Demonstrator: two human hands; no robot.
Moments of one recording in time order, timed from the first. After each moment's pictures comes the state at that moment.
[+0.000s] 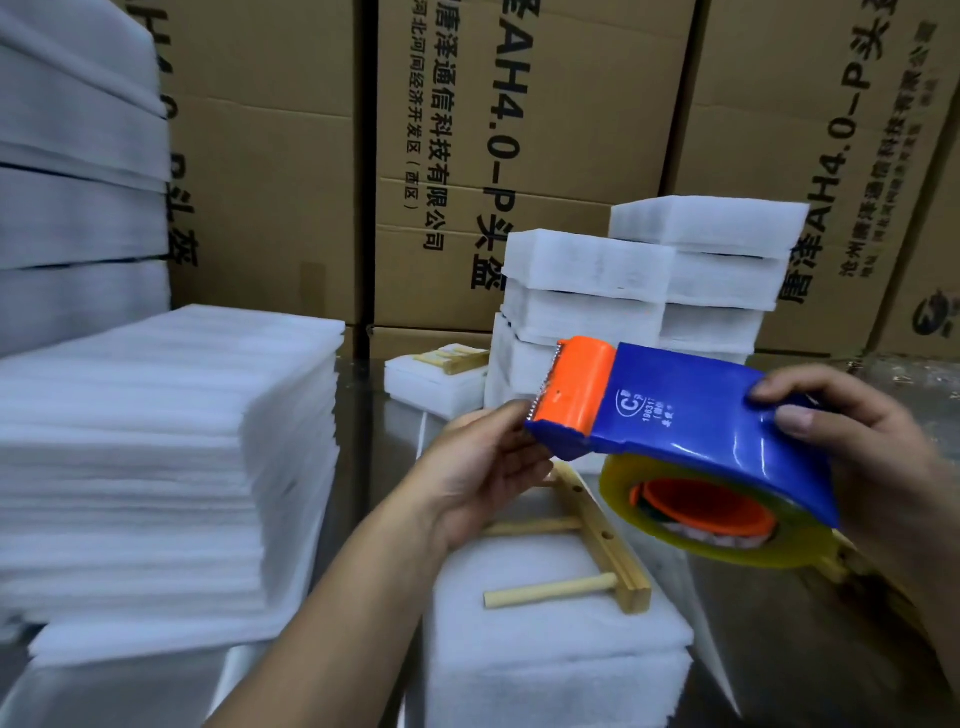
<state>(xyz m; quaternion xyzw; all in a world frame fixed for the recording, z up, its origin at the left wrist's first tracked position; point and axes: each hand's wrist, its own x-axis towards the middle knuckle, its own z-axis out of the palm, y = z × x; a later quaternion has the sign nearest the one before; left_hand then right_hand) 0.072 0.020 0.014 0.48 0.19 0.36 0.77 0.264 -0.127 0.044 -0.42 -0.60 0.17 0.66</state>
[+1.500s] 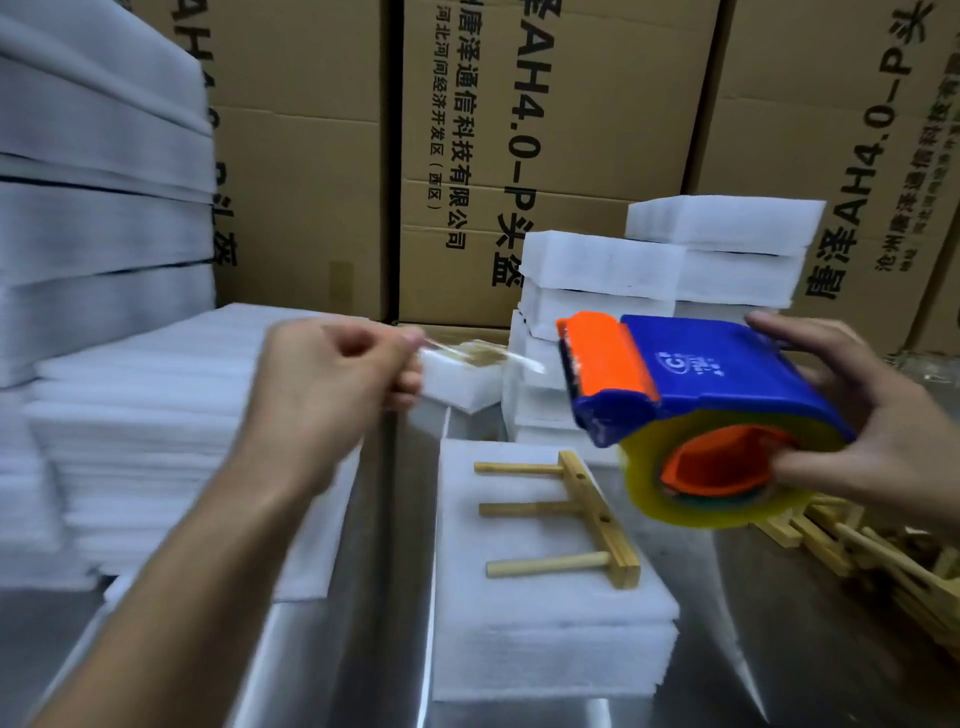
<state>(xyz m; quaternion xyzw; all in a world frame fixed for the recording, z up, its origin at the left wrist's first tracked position) -0.021 -0.026 0.069 0.62 0.33 0.61 0.37 0.302 -0.137 0.062 -0.51 -0.74 0.00 0.44</state>
